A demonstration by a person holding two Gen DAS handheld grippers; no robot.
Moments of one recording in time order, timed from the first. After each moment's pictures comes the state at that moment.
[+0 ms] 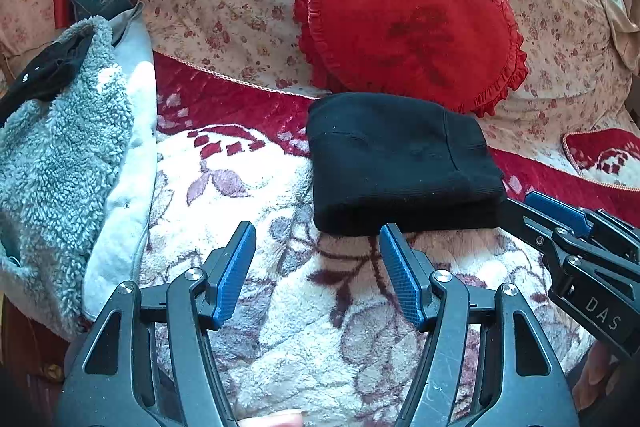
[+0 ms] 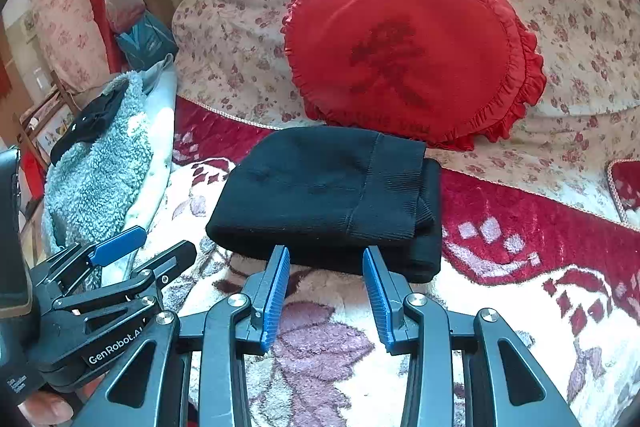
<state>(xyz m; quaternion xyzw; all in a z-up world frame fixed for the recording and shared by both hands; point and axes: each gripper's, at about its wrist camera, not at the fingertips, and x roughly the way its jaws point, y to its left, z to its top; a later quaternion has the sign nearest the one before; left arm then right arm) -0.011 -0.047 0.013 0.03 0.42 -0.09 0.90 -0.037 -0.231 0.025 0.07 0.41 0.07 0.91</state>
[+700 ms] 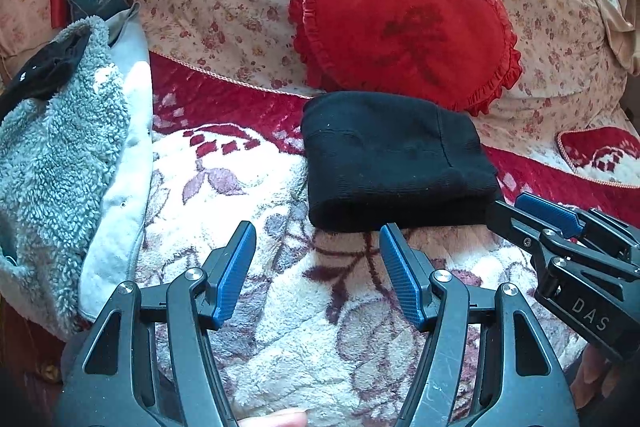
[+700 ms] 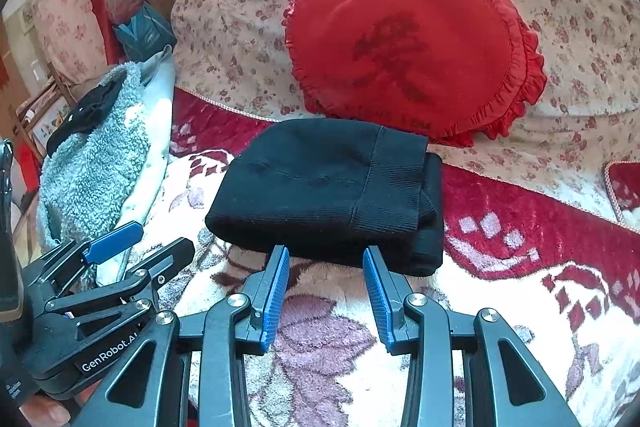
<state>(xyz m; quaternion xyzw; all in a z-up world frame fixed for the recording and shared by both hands) -0.015 -0.048 0.013 0.03 0.42 -0.10 0.90 -0.038 -0.225 0.022 0.06 0.42 0.06 0.90</state>
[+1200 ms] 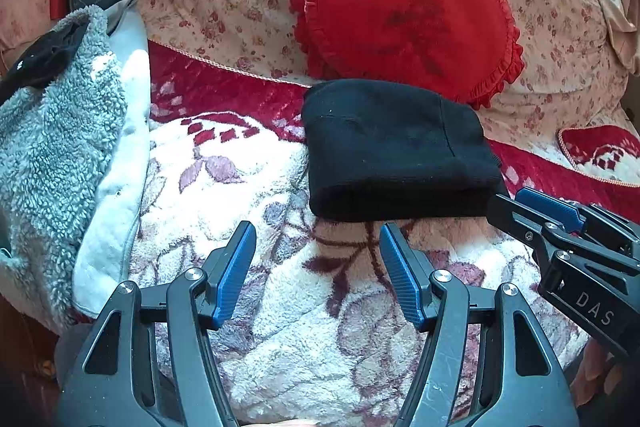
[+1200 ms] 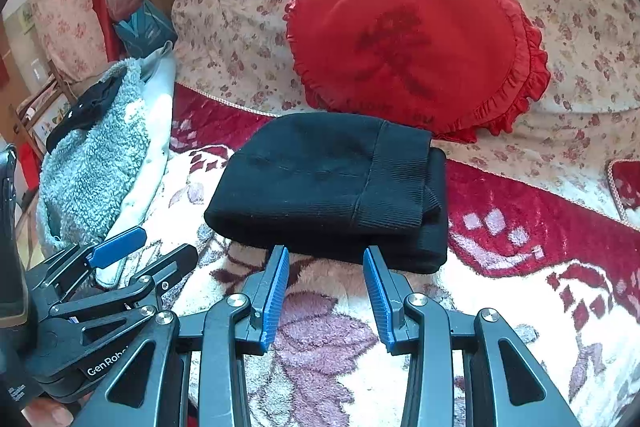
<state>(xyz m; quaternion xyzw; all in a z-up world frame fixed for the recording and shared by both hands) -0.014 -0.045 0.003 0.03 0.43 -0.10 0.90 -0.037 -0.222 0.017 0.06 0.43 0.06 0.90</state>
